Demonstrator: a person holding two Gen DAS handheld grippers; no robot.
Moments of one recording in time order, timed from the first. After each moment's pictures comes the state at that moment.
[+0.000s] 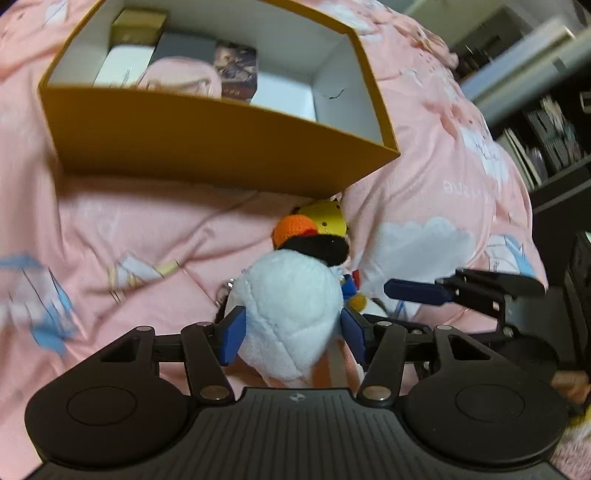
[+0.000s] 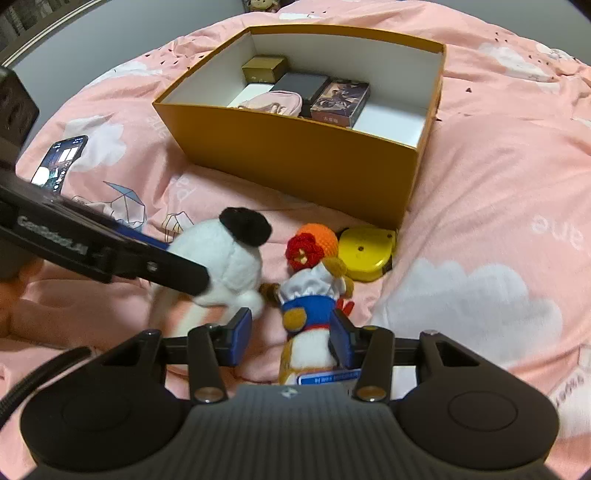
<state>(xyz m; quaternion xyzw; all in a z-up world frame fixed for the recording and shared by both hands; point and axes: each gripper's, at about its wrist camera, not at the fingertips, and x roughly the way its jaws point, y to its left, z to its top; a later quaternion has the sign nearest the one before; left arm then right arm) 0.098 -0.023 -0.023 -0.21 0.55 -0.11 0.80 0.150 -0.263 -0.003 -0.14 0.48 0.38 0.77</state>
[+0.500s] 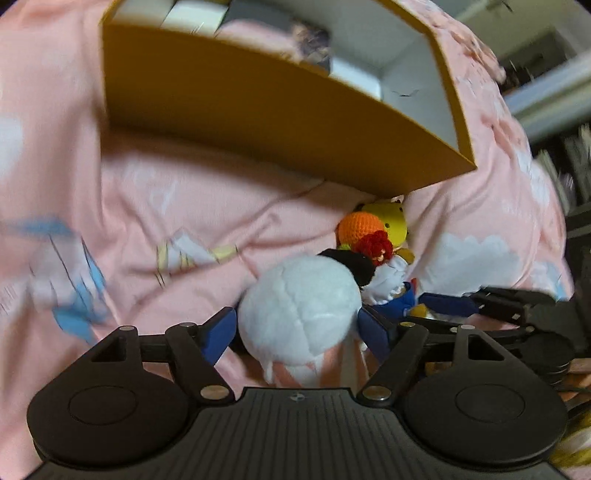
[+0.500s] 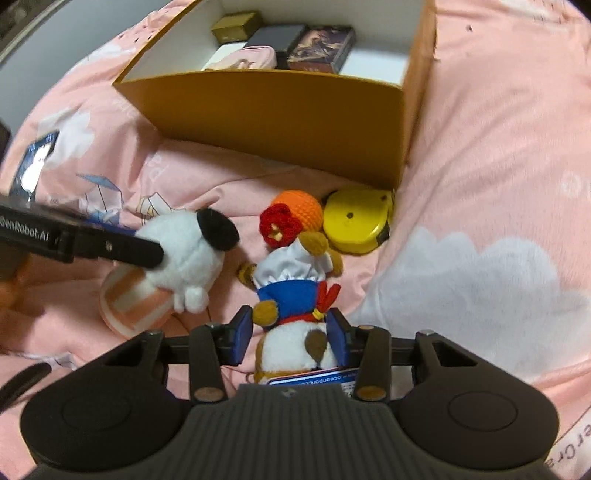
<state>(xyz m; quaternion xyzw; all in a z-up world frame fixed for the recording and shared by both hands) 0.099 0.008 -0.065 -0.28 0.58 -0.04 0.76 0.188 -0.268 -0.035 -0.11 0.56 0.38 0.73</state>
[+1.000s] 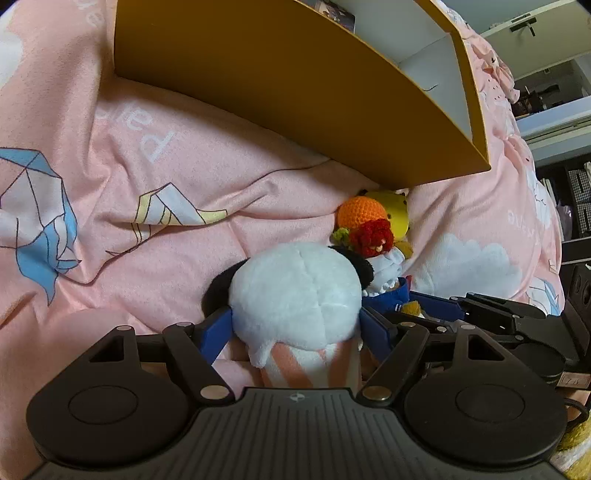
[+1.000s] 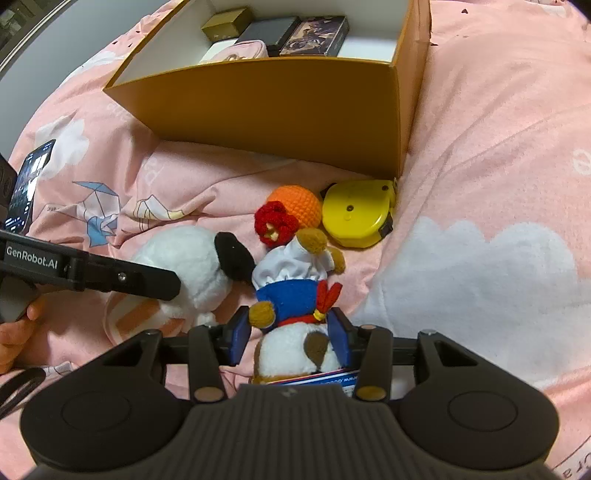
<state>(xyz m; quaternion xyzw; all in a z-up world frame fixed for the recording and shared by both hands) 0.093 0.000 -0.080 -0.32 0.58 -0.03 0.75 0.189 -0.270 -0.044 -0.09 0.57 0.38 0.72</state>
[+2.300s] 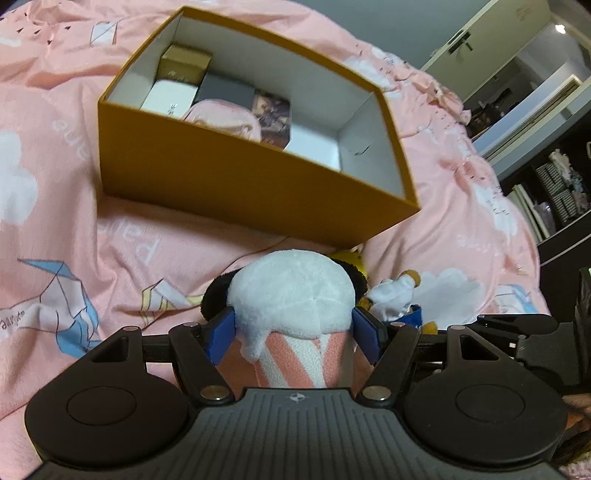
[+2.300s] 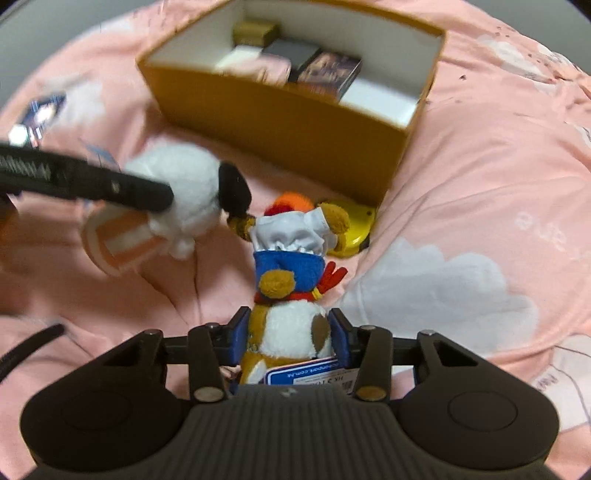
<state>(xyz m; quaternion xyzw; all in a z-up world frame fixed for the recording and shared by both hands) 0.076 -0.006 -0.024 -0.25 0.47 -0.05 0.84 0.153 -0.270 0.001 -0.19 0.51 0.35 0.76</state>
